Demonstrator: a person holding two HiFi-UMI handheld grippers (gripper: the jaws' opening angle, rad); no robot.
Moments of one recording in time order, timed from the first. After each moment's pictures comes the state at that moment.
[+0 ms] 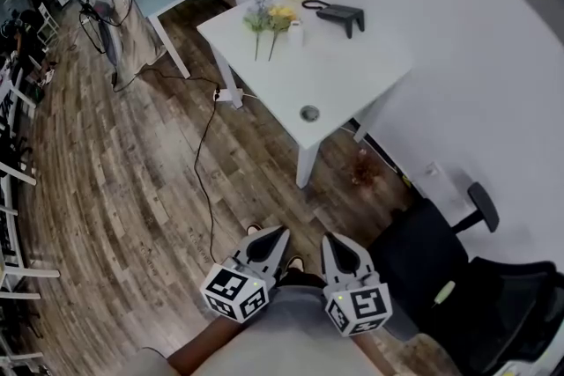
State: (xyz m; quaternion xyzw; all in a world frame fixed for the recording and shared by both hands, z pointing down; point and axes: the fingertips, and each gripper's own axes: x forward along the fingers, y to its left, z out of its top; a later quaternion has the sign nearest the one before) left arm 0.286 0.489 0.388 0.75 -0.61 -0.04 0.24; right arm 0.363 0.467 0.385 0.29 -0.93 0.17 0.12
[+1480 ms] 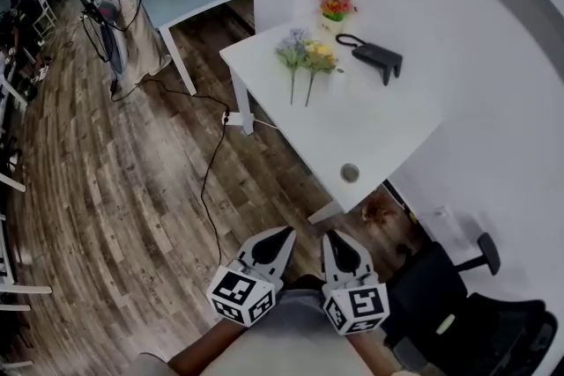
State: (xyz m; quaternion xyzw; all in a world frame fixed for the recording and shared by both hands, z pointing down) left arm 0.091 0.397 0.358 0.75 -0.62 -0.06 0.22; right arm 0.157 0.372 0.363 0.30 -0.93 0.14 0.13
